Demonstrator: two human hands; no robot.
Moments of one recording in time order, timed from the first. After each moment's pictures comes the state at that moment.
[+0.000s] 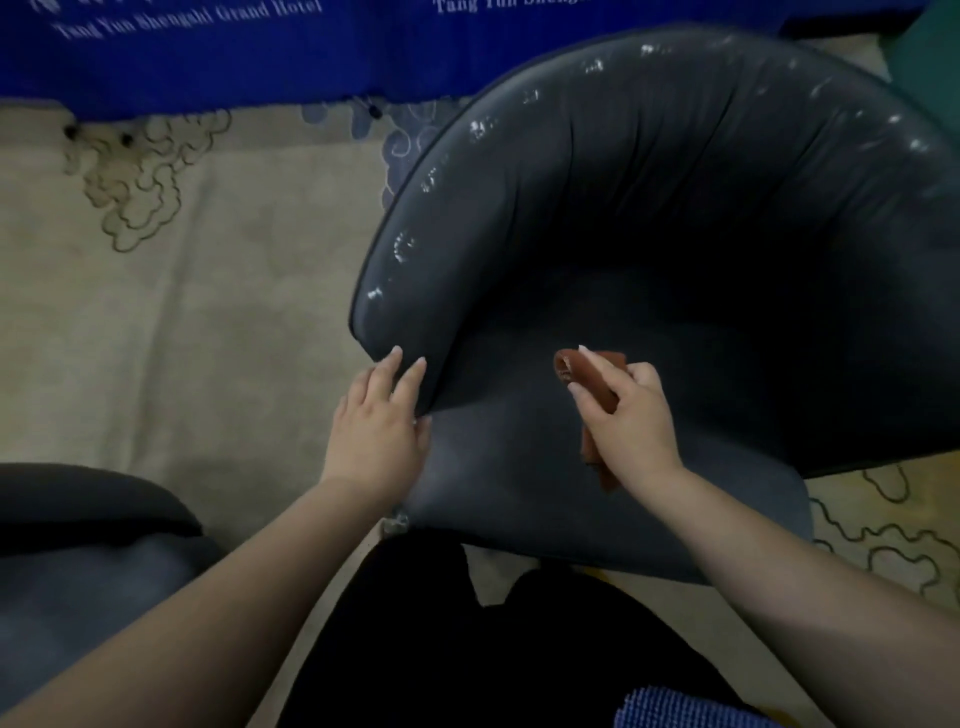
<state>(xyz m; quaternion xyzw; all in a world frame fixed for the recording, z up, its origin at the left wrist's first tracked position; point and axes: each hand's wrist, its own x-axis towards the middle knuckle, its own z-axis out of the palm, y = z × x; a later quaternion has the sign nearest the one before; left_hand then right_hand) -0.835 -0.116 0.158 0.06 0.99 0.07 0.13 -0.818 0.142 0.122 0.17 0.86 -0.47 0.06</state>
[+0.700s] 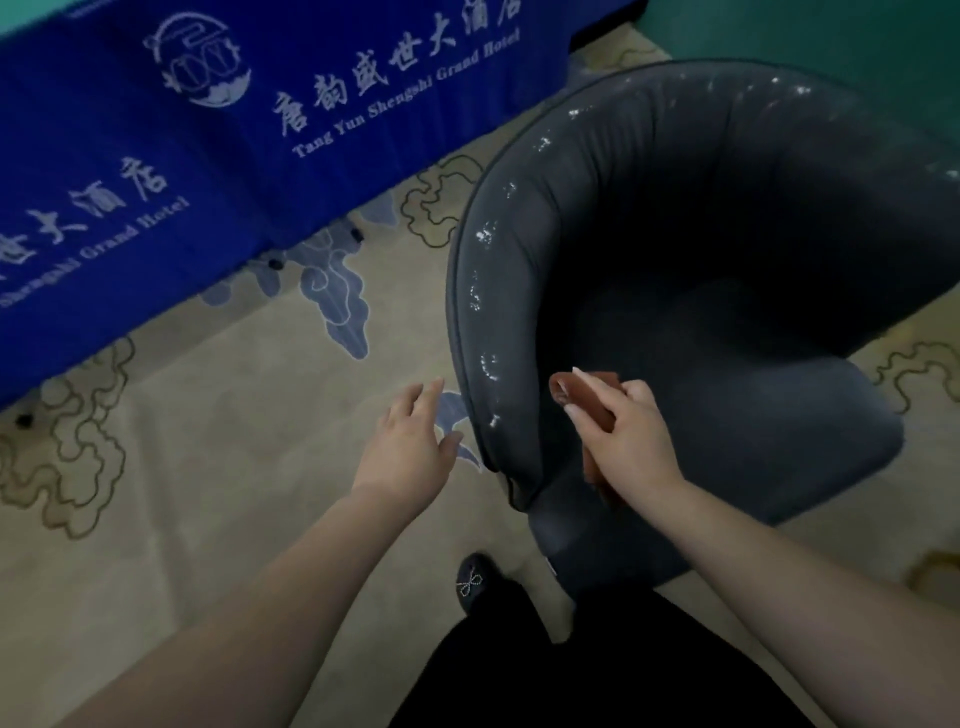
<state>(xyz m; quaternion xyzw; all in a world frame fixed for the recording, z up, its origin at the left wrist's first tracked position) -1.050 -0.256 0.172 0.28 0.92 0.15 0.22 -0.902 -0.058 0.145 0.37 0.81 -0.44 -0.08</state>
